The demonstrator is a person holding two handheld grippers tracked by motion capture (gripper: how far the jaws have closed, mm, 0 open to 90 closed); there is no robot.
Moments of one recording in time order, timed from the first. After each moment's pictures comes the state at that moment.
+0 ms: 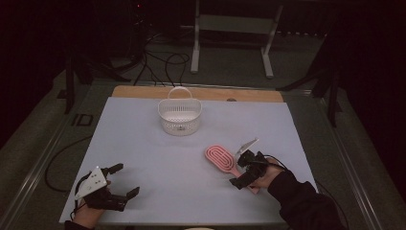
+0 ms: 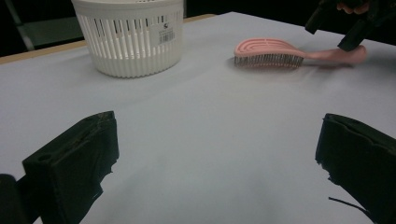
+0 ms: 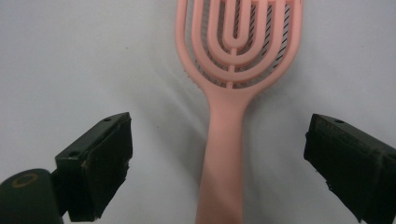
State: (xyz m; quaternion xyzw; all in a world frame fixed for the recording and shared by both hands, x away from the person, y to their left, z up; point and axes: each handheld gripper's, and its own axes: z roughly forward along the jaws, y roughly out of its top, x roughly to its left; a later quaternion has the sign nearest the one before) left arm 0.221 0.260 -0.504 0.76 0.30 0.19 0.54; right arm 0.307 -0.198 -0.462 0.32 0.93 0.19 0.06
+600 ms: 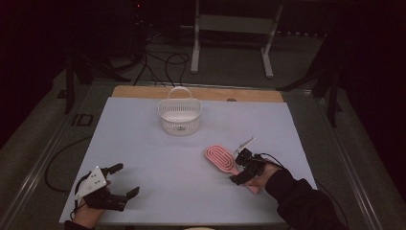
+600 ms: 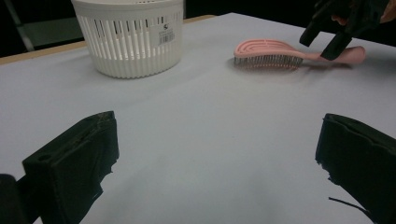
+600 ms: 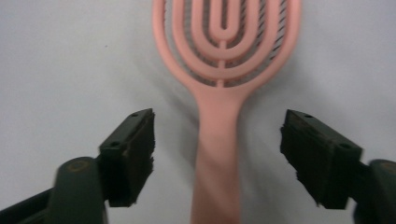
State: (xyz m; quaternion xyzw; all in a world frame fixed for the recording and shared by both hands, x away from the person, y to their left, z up) left arm 0.221 0.260 -0.504 0.76 0.30 0.19 0.54; right arm 0.316 -0.195 -0.473 0.35 0.92 0.17 0.05
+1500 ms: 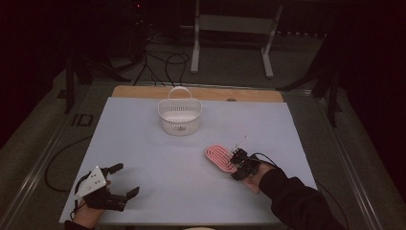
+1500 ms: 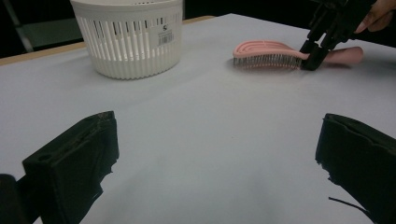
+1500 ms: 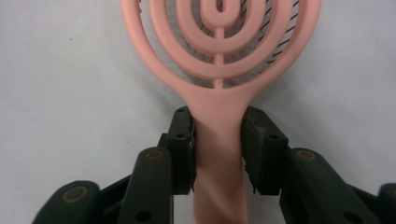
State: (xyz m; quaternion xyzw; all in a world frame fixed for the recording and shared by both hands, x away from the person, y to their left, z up) left arm 0.221 0.260 -0.504 0.76 0.30 0.19 0.54; right arm 0.326 -0.184 -0.490 0.37 0.92 0.12 0.04
